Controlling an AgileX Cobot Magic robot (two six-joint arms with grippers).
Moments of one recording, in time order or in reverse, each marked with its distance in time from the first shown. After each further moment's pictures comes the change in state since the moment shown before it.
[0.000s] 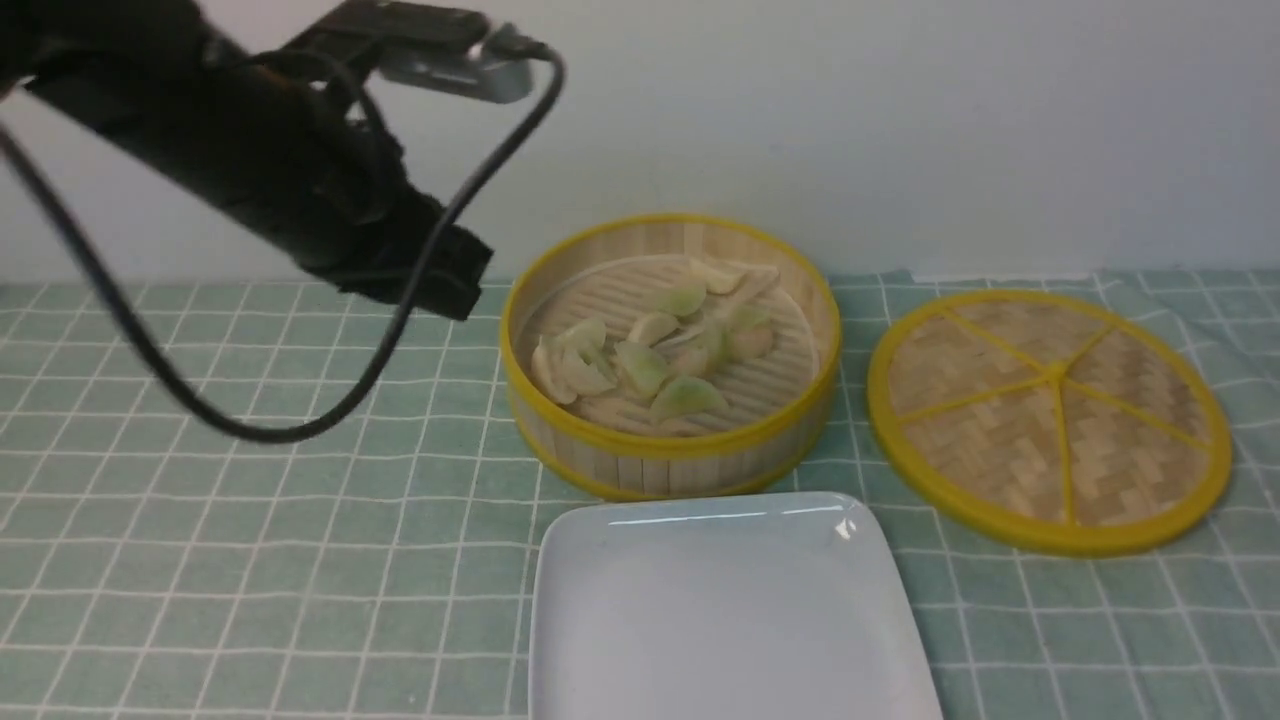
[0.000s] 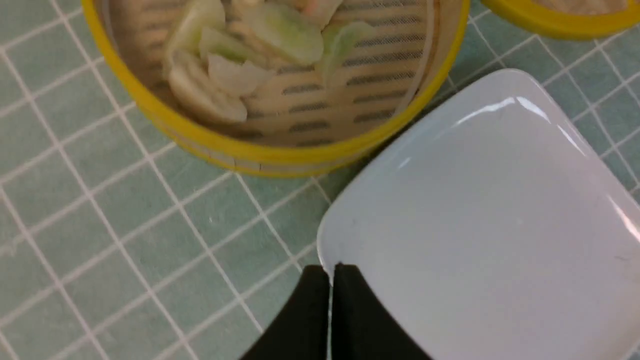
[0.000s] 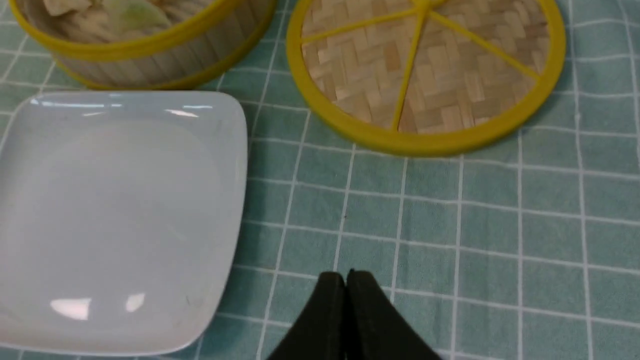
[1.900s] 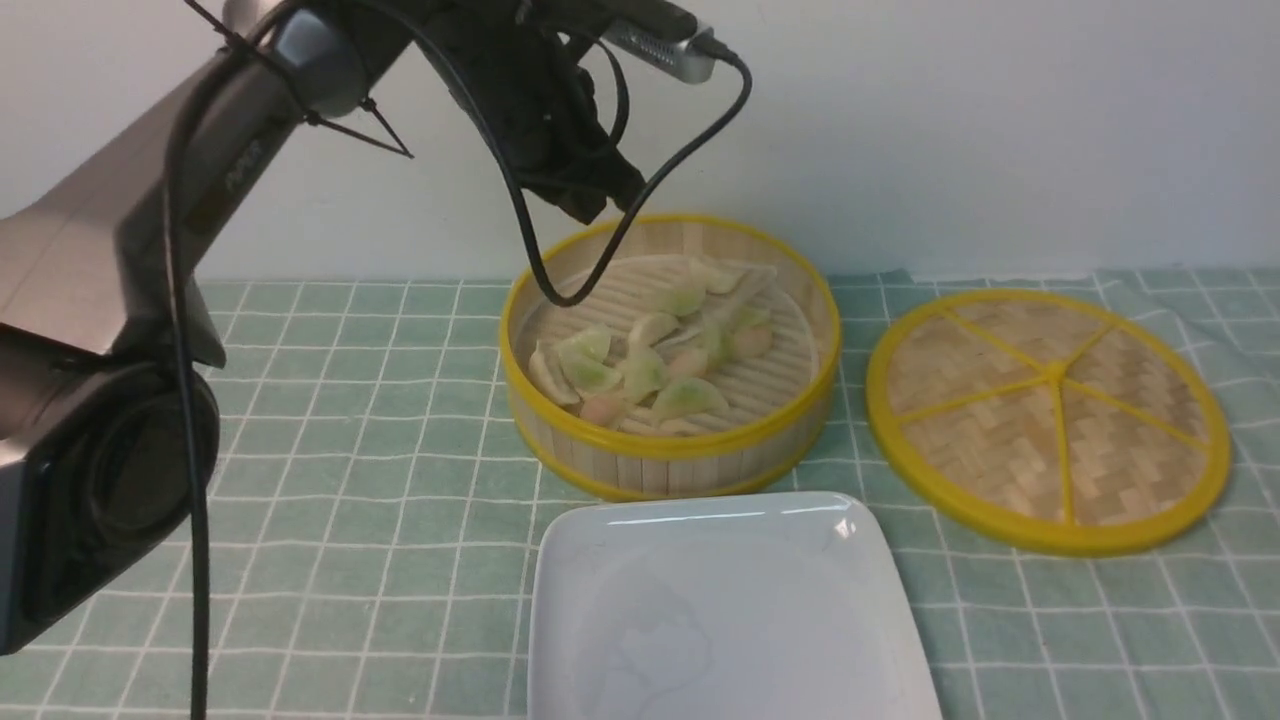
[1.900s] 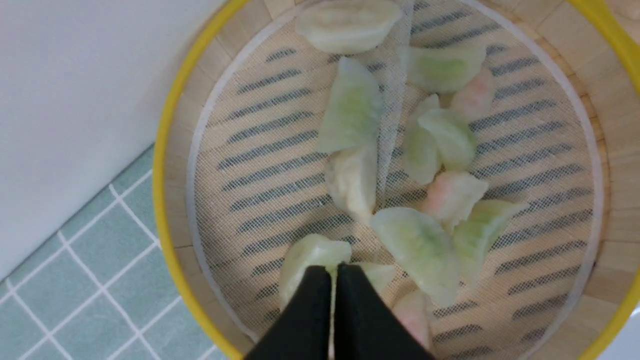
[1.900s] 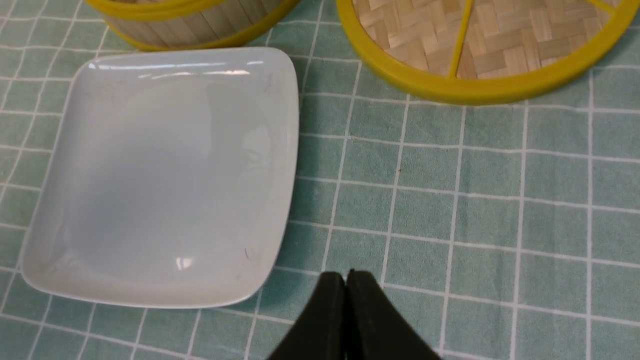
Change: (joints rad) right arm 0.000 0.000 -0.002 0.091 0.089 0.019; left arm -0.092 0.624 -0.813 0.226 0.166 -0.028
